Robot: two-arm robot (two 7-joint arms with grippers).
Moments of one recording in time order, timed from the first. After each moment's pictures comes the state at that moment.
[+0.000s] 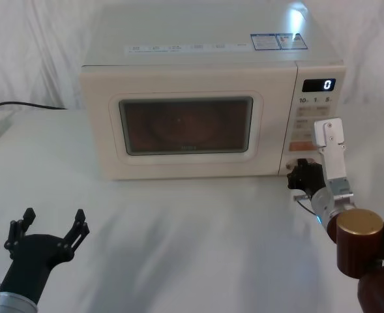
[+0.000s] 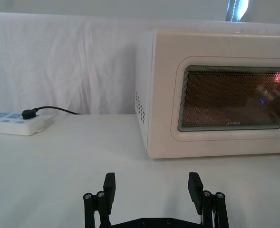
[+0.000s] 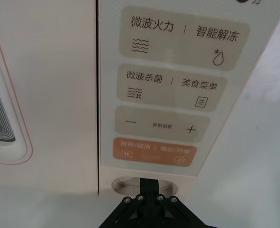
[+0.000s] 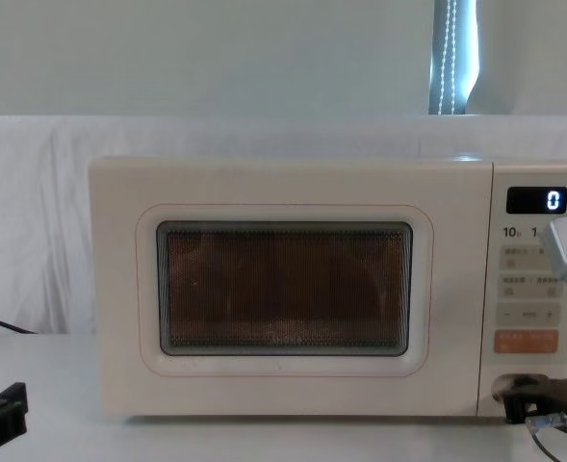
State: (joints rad) left arm 0.27 0.24 0.04 -1.85 -0.25 -0.02 -0.02; right arm 0.43 -0.04 -0.06 -1.08 -0.14 0.16 -0.01
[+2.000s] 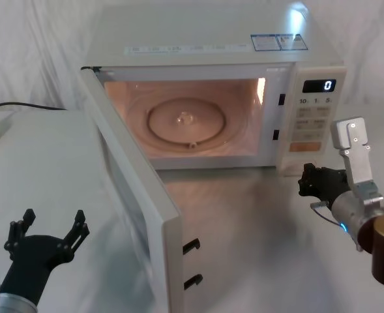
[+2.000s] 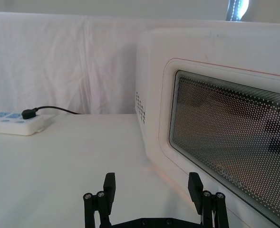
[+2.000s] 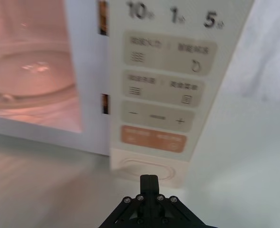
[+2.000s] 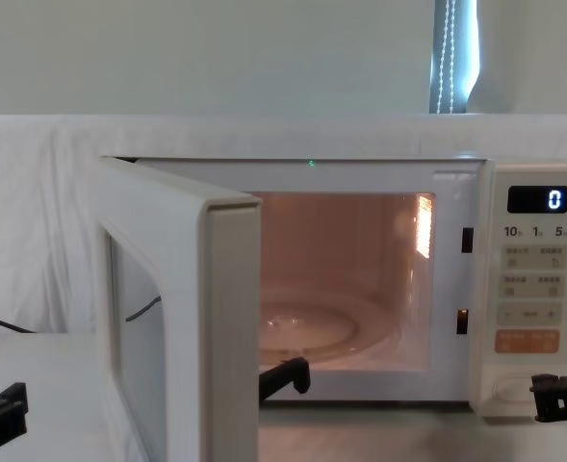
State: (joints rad) left arm 0.27 0.24 0.04 -1.85 -0.25 -0.02 -0.02; right arm 0.32 0.04 -0.07 -1.30 -0.08 0.28 0.16
